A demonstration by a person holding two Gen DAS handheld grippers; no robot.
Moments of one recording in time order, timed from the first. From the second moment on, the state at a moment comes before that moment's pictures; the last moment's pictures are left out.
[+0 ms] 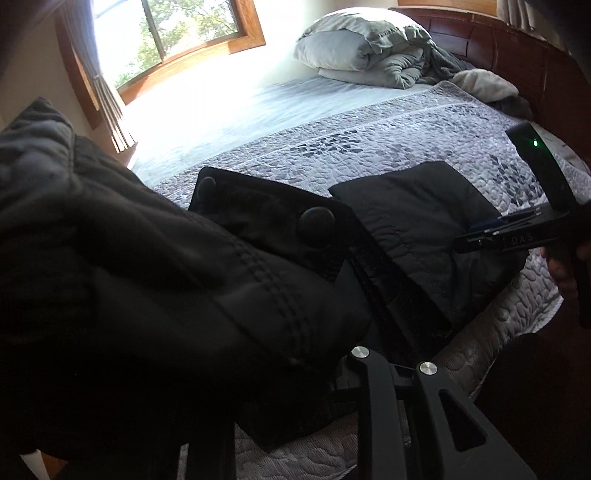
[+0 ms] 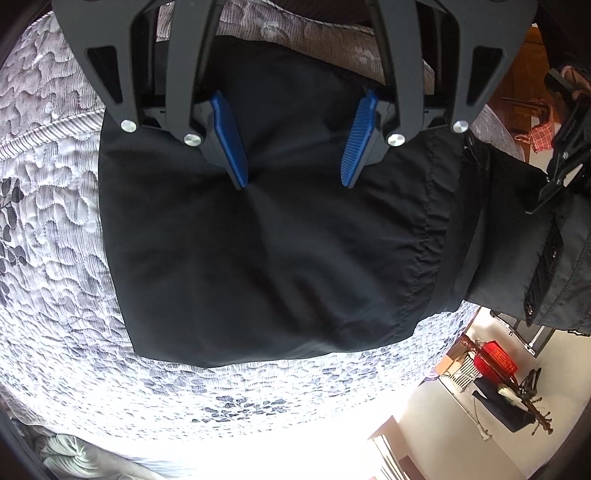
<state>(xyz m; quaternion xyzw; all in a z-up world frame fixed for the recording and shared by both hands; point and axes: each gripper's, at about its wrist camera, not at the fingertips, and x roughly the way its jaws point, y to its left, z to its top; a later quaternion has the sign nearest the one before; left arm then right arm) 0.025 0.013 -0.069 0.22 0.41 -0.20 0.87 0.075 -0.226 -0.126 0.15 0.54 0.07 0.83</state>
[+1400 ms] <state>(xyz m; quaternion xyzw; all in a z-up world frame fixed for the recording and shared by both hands) 0.063 0.077 -0.113 0.01 0.54 -0.25 0.81 0.181 -0.216 -0.087 0.19 0.52 0.17 0.81</state>
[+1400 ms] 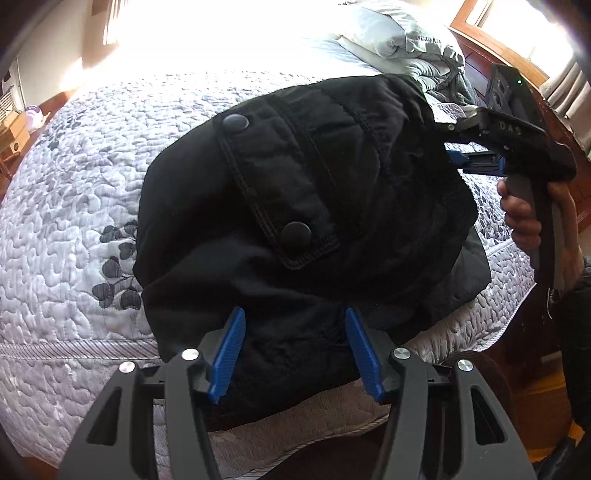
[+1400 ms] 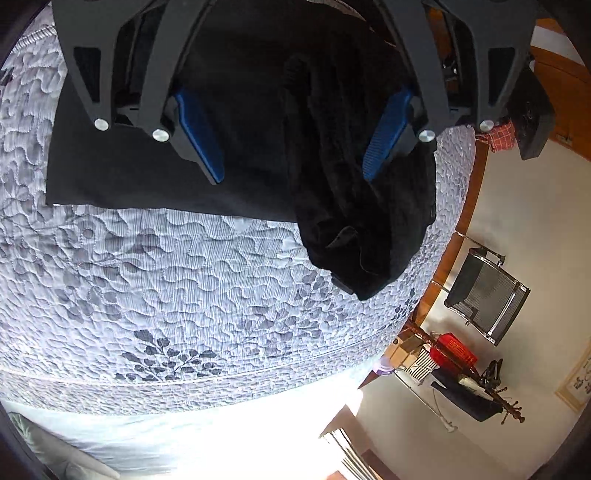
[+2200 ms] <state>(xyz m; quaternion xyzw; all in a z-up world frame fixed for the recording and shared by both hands) 0.081 0.121 -0.116 -0.07 0.54 -0.18 0.82 0.186 -0.220 -0.089 0.23 0.52 0.22 0.80</state>
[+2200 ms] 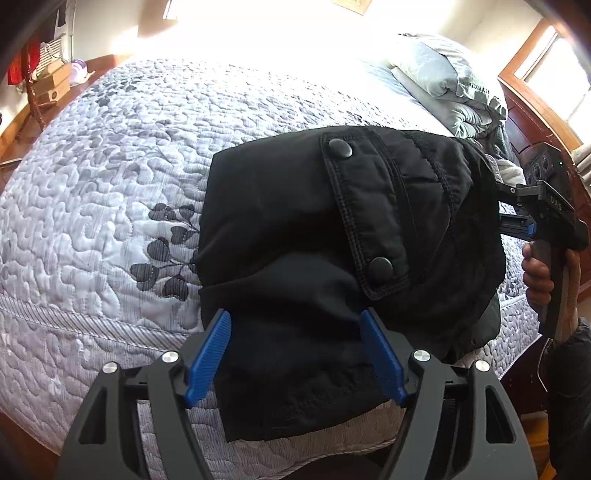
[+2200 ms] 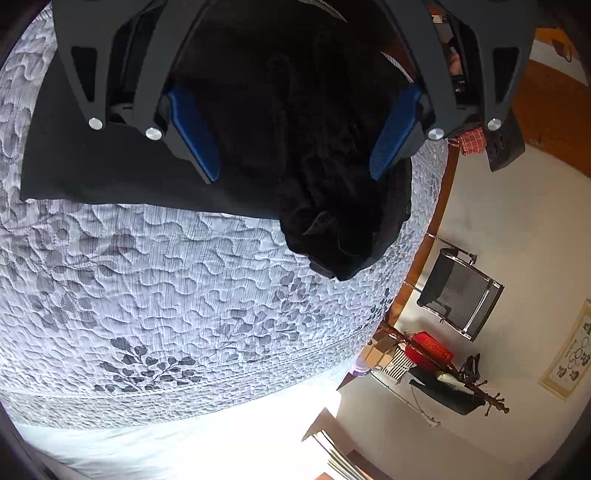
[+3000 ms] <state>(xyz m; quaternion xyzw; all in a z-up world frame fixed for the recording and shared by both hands) 0.085 0.137 -0.121 -0.13 0.54 -0.17 0.82 0.162 -0.208 -0.096 0.30 0.51 0.31 0.74</state>
